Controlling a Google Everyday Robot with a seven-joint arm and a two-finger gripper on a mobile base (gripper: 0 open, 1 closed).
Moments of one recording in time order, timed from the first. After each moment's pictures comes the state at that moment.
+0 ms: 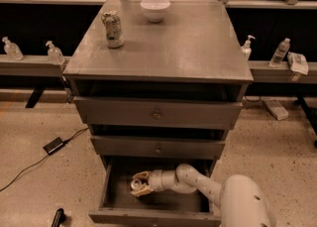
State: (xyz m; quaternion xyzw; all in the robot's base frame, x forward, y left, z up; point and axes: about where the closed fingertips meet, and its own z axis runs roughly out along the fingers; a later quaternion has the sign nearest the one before) arm 0.592 0.093 0.206 -0.56 0.61 0.36 0.43
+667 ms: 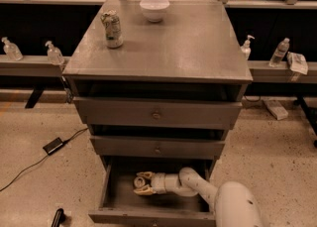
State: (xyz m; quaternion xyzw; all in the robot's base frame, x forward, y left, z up) arm 0.596 0.086 0.182 -0.55 0.59 0.37 0.45
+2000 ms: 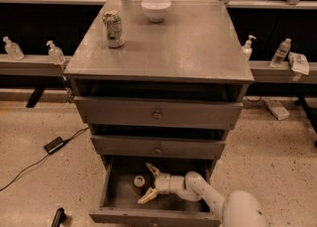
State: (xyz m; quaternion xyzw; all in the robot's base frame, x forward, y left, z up) arm 0.599 0.073 0.205 -0.49 0.59 0.40 0.50
